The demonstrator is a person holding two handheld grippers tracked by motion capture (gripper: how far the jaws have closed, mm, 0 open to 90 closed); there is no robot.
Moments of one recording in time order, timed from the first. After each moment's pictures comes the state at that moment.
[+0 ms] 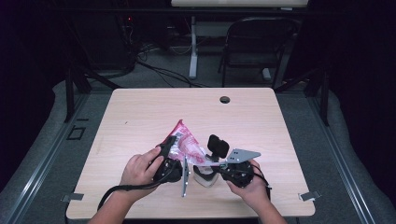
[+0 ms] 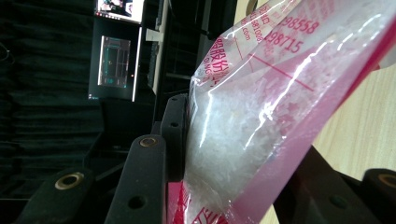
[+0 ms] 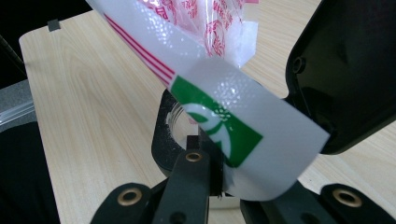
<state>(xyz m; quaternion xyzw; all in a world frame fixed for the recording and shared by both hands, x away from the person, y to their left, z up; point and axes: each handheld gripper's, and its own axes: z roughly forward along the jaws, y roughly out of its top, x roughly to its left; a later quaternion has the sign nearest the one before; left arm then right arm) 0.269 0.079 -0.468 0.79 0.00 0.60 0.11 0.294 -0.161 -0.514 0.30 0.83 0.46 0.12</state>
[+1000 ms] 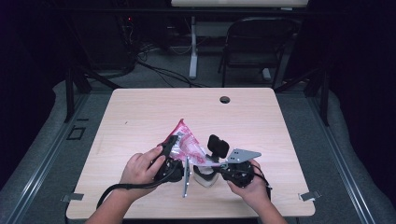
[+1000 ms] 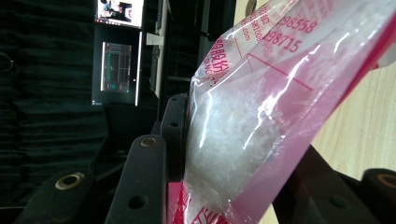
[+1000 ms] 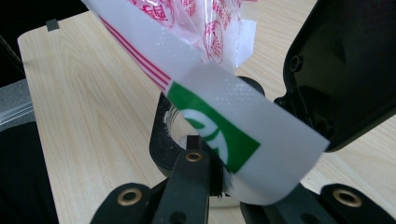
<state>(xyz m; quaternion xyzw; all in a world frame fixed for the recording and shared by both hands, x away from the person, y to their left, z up) 0.268 0.076 -0.465 0.79 -0.02 0.60 0.10 0.294 -0.162 -0.514 0.30 0.83 0.46 0.12</state>
